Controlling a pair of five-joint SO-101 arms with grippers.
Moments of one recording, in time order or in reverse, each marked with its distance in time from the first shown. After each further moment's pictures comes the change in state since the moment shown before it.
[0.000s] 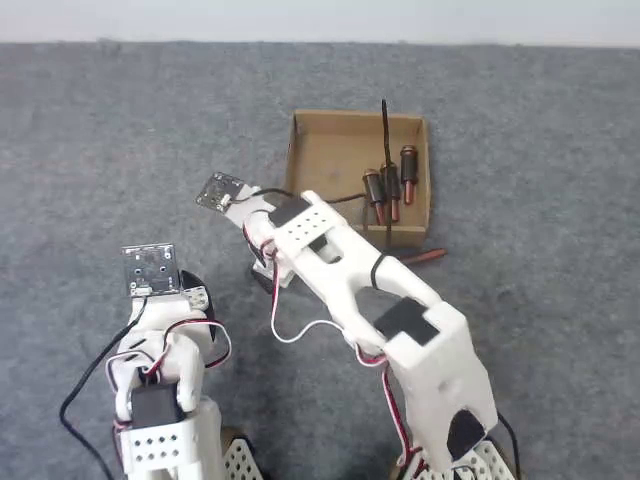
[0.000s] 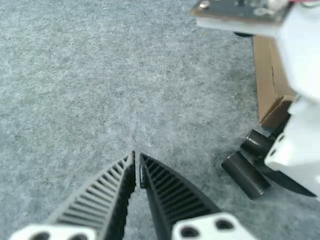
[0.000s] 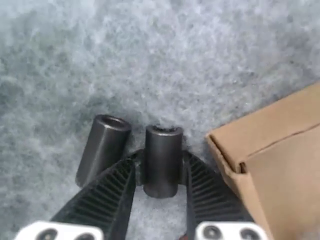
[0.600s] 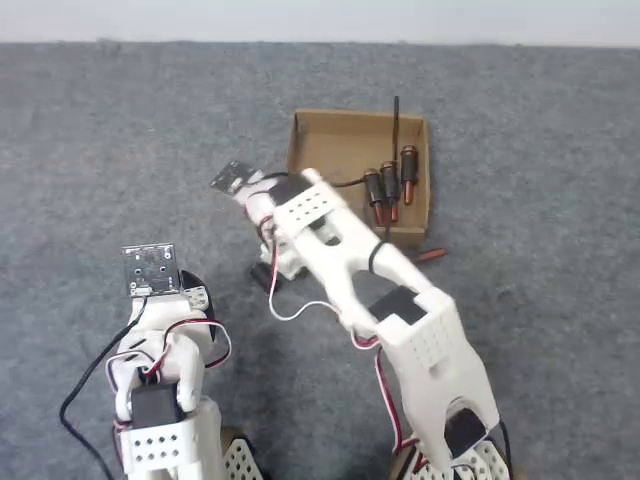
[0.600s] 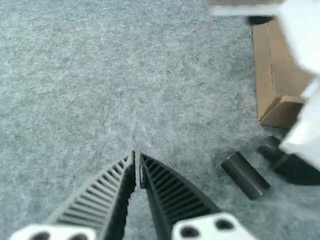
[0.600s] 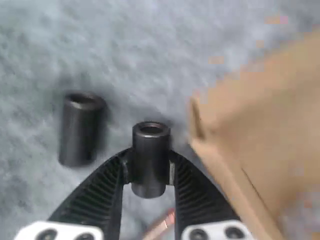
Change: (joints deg) left arm 0.0 0.0 0.0 0.0 0.0; right arm 3.8 3.1 -11.3 16.4 -5.9
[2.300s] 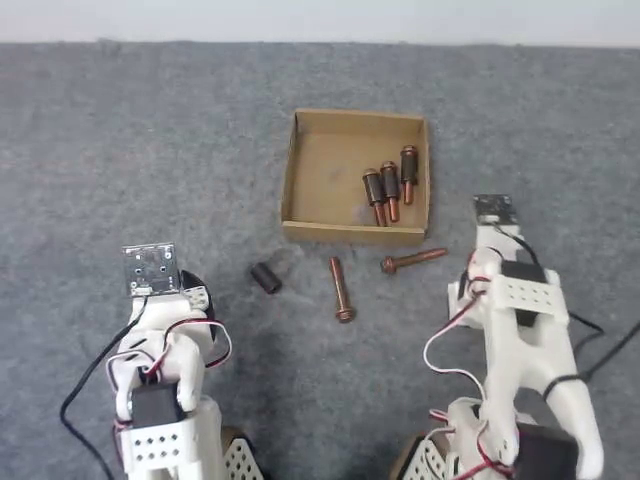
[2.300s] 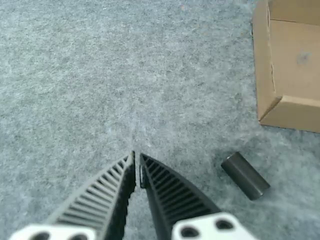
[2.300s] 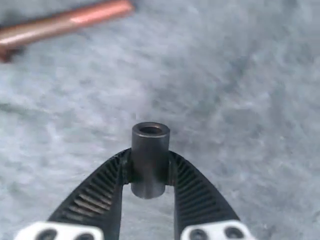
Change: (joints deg) left arm 0.0 0.0 0.0 0.0 0.0; right arm 46.5 -60.8 78.1 -22.8 -6.1
